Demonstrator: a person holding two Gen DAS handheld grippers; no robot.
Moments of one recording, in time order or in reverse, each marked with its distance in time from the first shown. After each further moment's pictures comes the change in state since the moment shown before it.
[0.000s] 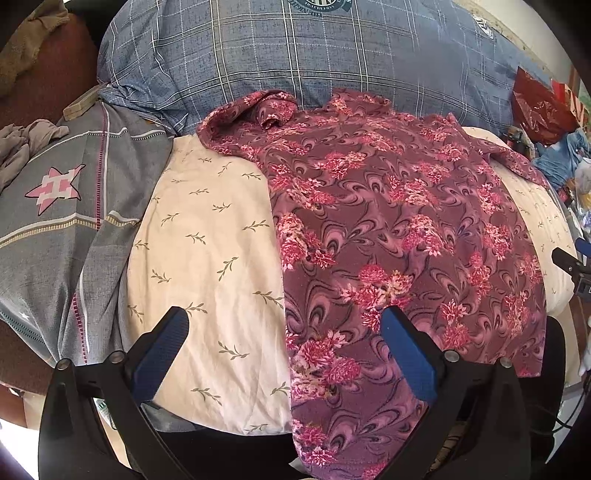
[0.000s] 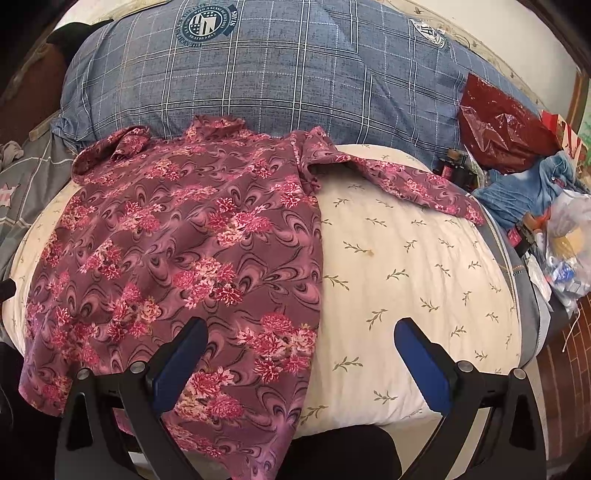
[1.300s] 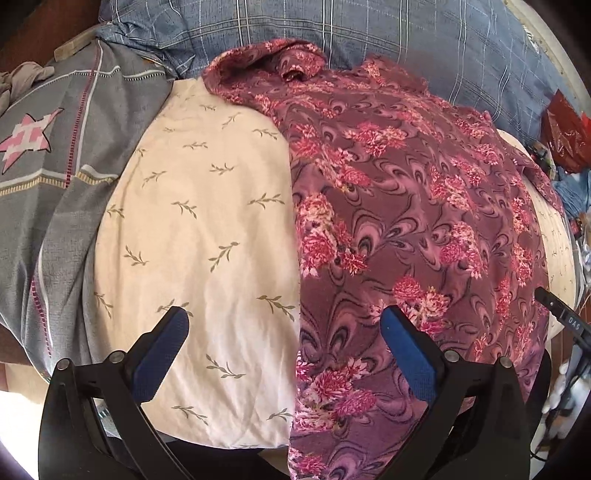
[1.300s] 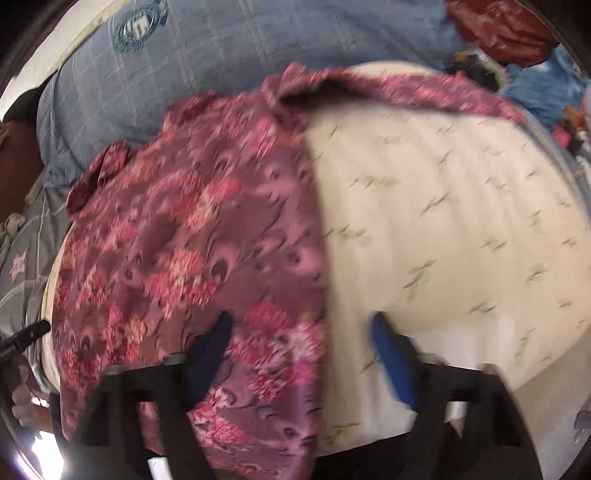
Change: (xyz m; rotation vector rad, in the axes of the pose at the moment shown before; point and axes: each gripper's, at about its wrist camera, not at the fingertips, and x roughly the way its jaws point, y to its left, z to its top) left arm 0.056 0.020 0.016 -0.129 0.188 -0.044; right arm 0.075 -0.037 -0.014 0.246 0.189 0.238
